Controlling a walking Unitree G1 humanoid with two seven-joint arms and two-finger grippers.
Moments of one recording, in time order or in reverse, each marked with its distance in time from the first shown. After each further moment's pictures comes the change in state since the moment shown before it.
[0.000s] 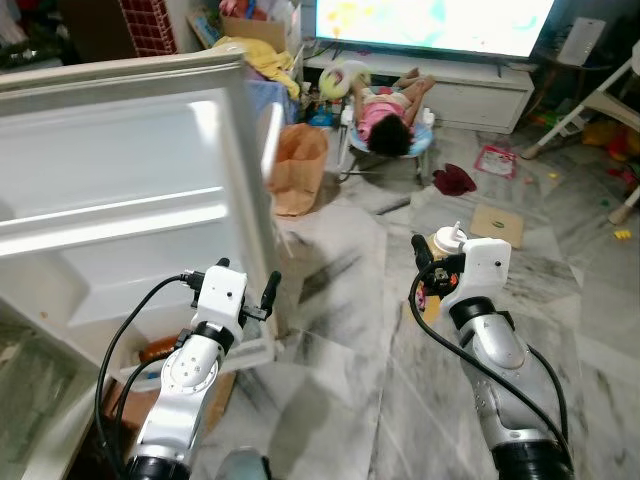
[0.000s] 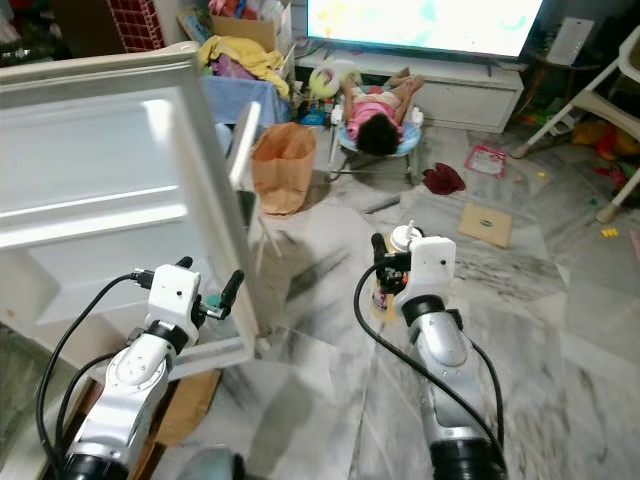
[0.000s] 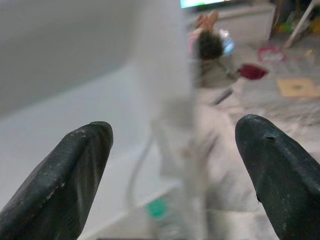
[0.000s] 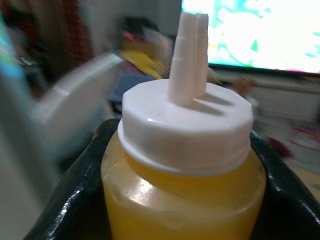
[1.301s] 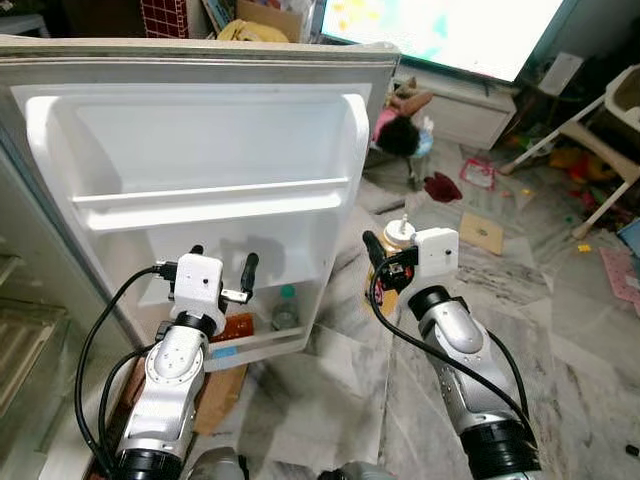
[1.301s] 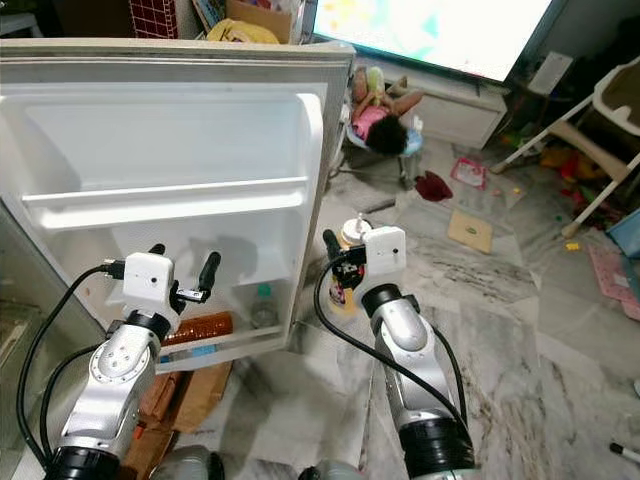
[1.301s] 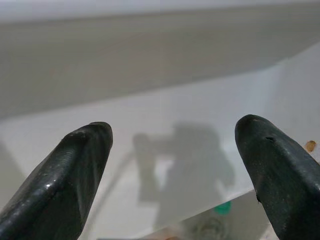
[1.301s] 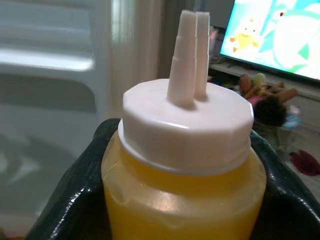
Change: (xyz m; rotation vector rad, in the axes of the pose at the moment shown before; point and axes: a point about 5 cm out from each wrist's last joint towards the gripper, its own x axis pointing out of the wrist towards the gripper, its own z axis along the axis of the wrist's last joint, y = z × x) left arm 0.009 0.001 0.018 -0.054 -0.088 0.063; right arm 0.006 0.008 -0.004 -0.011 0.026 0.077
